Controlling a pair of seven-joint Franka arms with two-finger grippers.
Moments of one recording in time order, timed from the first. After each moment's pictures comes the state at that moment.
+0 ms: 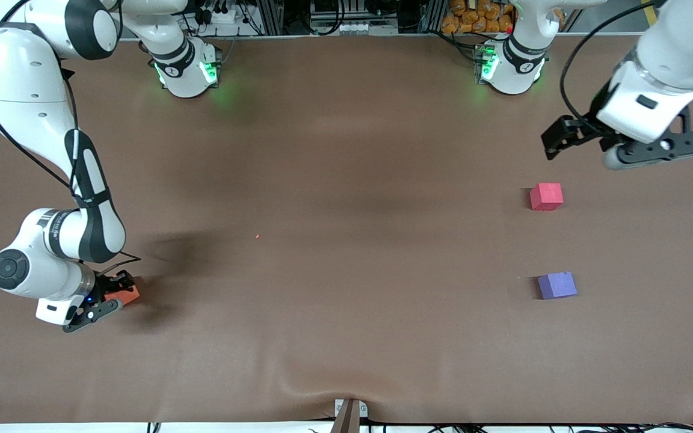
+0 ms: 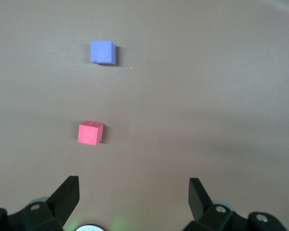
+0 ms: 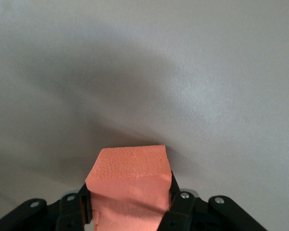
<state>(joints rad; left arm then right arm) -0.06 0.07 -0.27 -1.44 0.04 1.46 -0.45 -0.03 0.79 -0.09 -1.47 0.04 2.25 -0.63</state>
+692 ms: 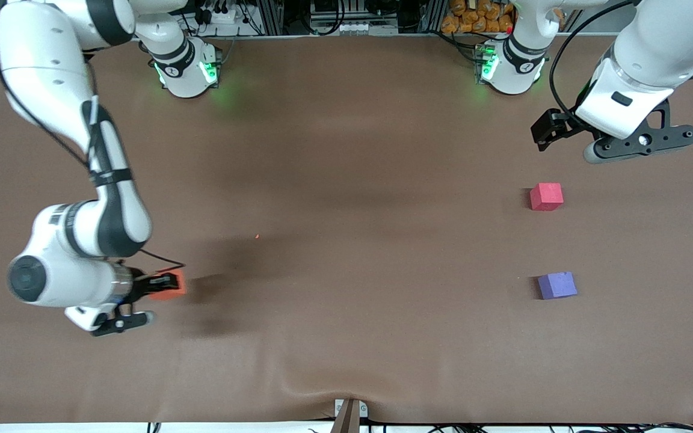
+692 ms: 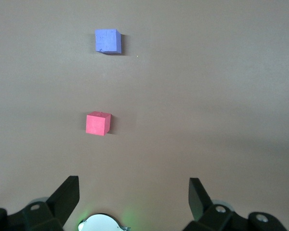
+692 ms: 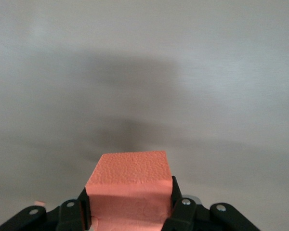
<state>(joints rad) -0.07 0.07 -0.27 -1.44 0.07 1.42 -0.45 0.15 0.74 -0.02 -1.28 0.15 1.92 -0.10</state>
